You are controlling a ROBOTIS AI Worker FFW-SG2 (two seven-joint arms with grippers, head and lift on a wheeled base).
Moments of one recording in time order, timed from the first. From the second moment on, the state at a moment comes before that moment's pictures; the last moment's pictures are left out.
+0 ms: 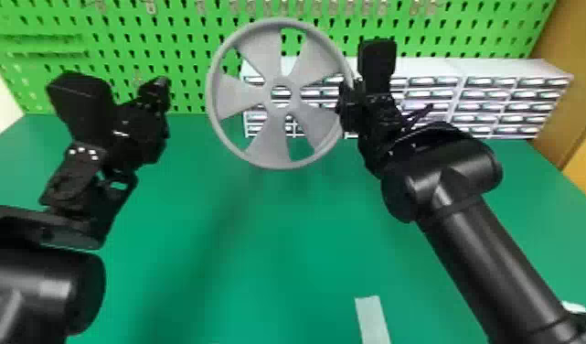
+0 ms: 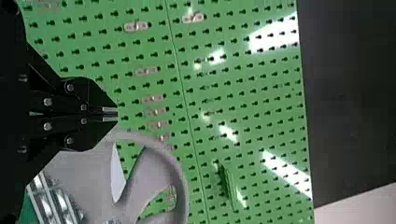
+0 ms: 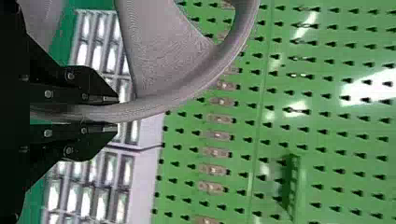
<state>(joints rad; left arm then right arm) -0.06 0.24 -0.02 -1.99 0.04 0.22 -0.09 -0.60 -0.07 0.39 -1.43 -0.23 0.49 -0.30</state>
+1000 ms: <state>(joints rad) -0.08 0.21 0.17 -1.89 0.11 0.19 -0.09 -0.57 -0.06 0.25 -1.42 -0.54 1.06 -0.40</state>
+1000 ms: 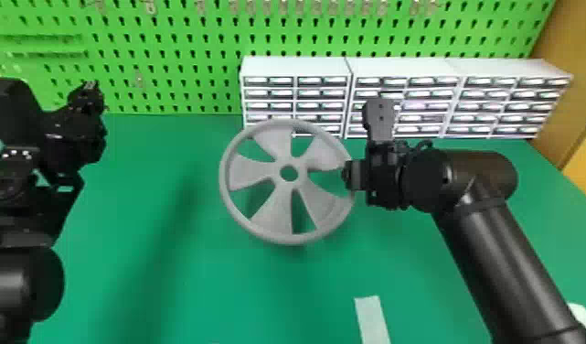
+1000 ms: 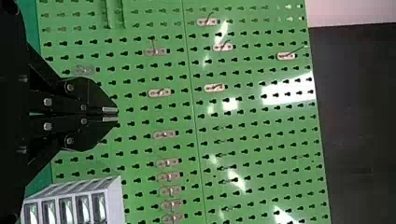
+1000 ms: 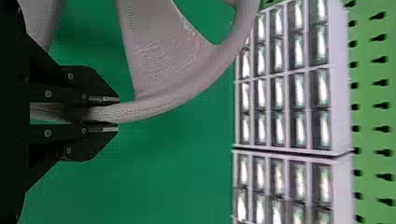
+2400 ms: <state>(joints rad) -0.09 0.20 0.15 -1.88 0.13 0.19 -0.09 -0.64 -0.04 0.27 -1.15 -0.54 1.17 -0.40</state>
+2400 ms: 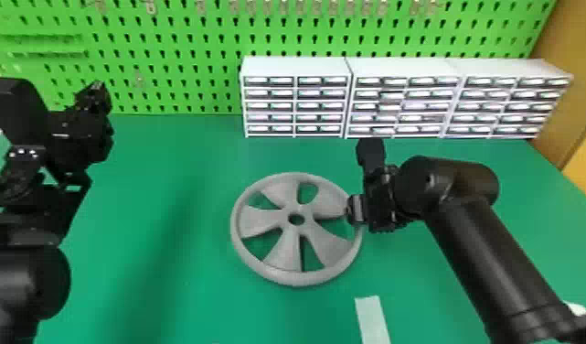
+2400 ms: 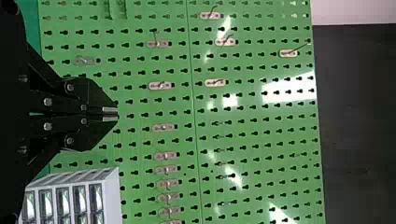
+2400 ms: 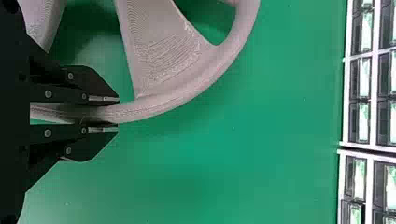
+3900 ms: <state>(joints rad) -0.09 0.20 0.14 -1.88 0.12 0.19 -0.10 -0.65 -0.04 0.29 -1.13 -0.55 1.14 -0.40</state>
